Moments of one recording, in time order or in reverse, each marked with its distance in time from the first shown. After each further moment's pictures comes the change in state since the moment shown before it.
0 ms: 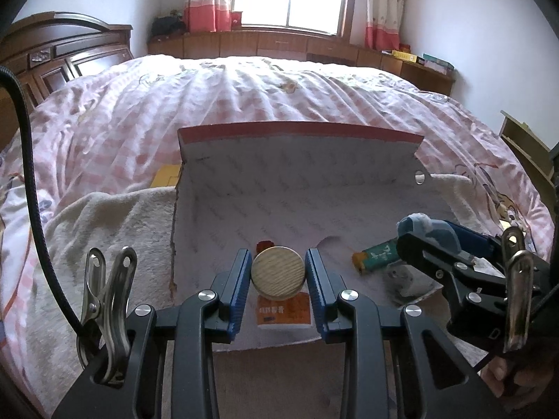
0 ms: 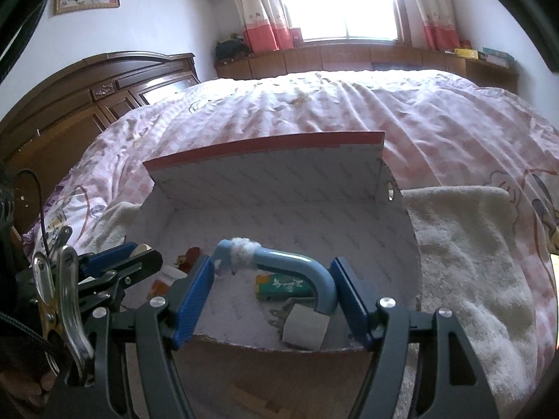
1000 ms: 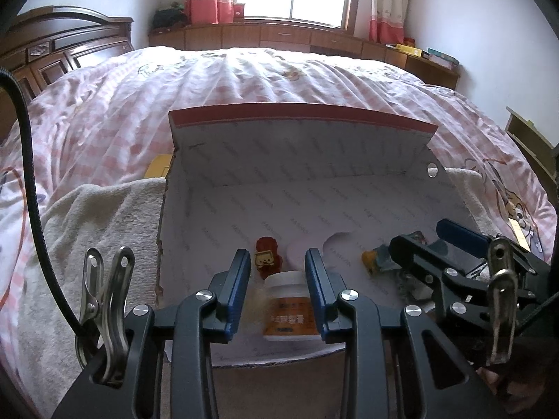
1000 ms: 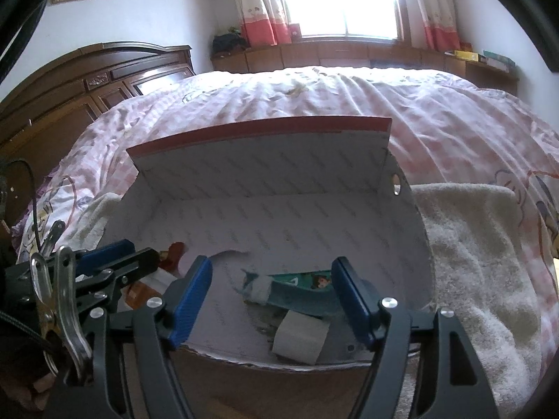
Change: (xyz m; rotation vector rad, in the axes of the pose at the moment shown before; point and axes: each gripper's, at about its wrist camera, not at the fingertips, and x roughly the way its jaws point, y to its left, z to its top) left arm 0.020 -0.001 -0.002 -0.007 0.027 0.009; right arm 0.021 -0.001 -0.005 -0.019 0.017 -0.027
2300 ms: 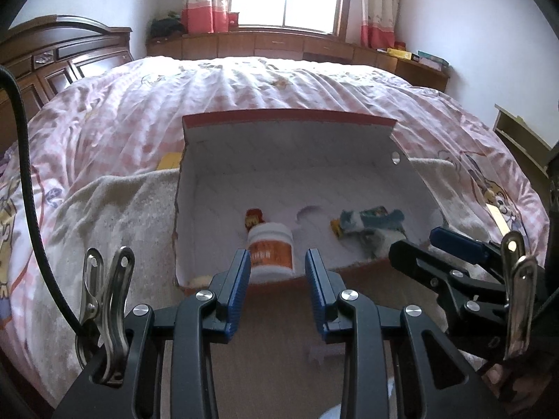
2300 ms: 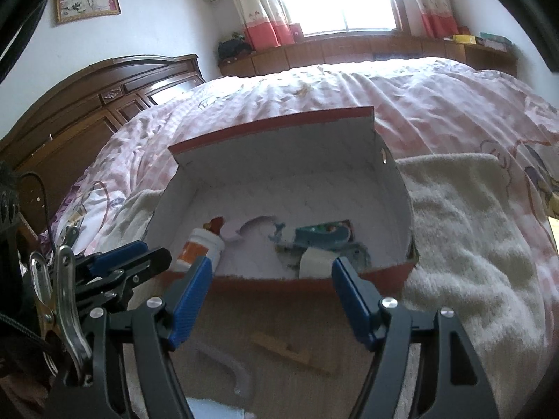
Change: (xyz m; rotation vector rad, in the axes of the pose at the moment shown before) left arm -0.059 -0.014 -0.031 0.027 -0.025 -0.012; right arm -0.063 0.005 -0.032 0.066 -0.001 0.081
